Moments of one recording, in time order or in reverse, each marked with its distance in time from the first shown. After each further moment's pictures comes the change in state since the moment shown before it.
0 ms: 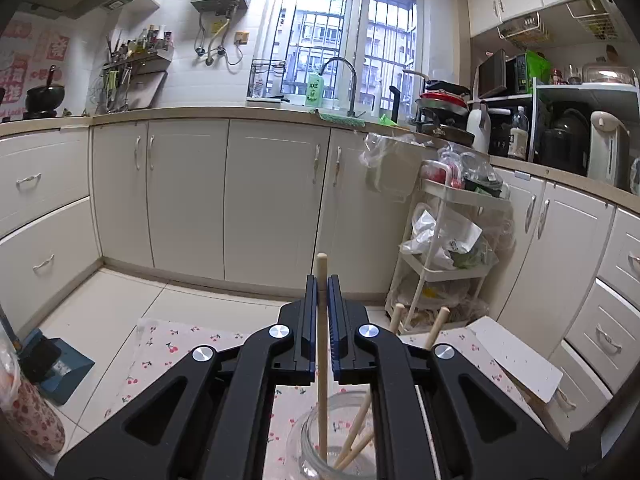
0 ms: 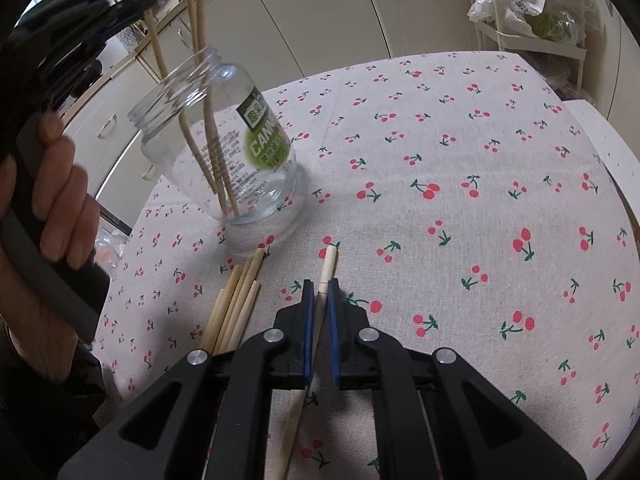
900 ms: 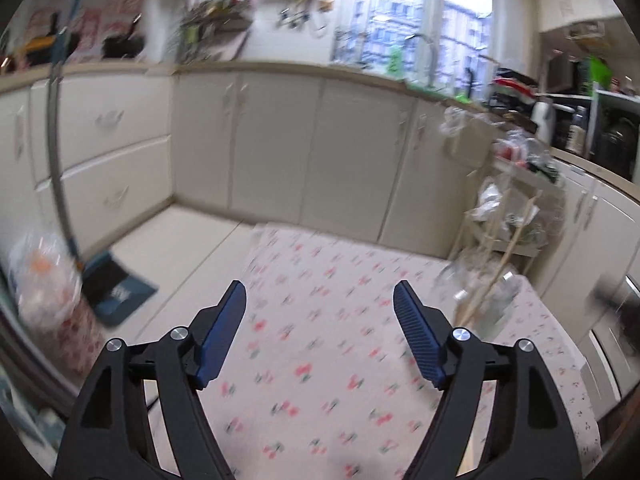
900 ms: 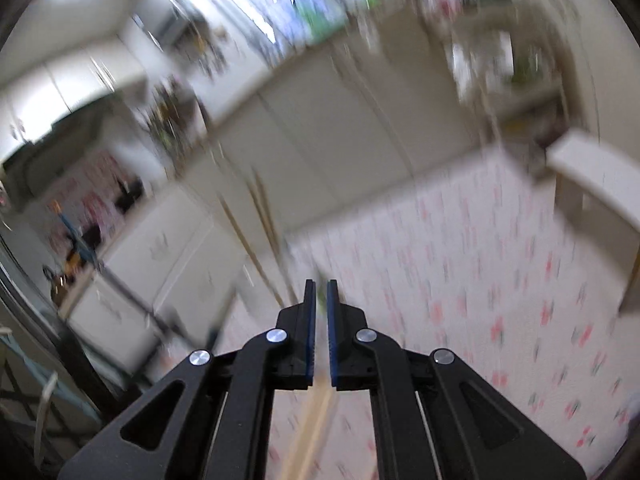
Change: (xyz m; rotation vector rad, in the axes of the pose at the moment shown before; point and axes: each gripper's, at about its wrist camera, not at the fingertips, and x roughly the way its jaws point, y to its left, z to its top) left arm -0.096 0.102 -0.080 -0.163 0.133 0.232; right arm -0.142 0.005 0.028 0.130 -0.570 0.162
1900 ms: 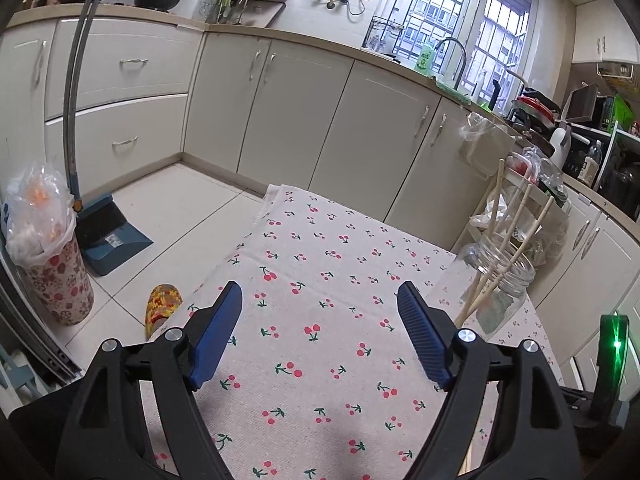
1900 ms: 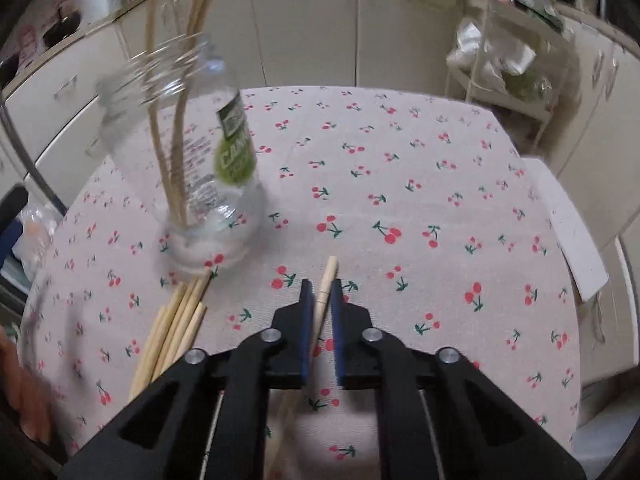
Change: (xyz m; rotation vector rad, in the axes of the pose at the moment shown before) left arm 0.011 0.021 -0.030 -0.150 0.049 -0.026; right arm 0.104 -0.007 -0.098 -0.387 0.505 -0.402
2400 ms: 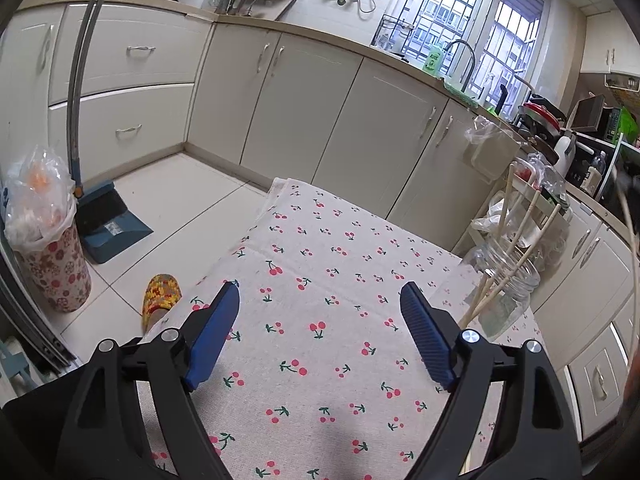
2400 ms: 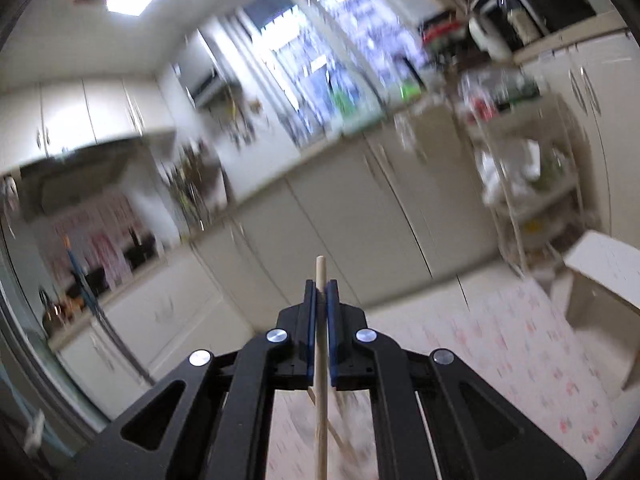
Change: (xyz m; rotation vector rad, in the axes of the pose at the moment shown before) left arm 0.007 0.009 -0.001 -0.046 0.016 -0.001; right arm -0.135 -0.028 0.094 0.368 -0.741 0.374
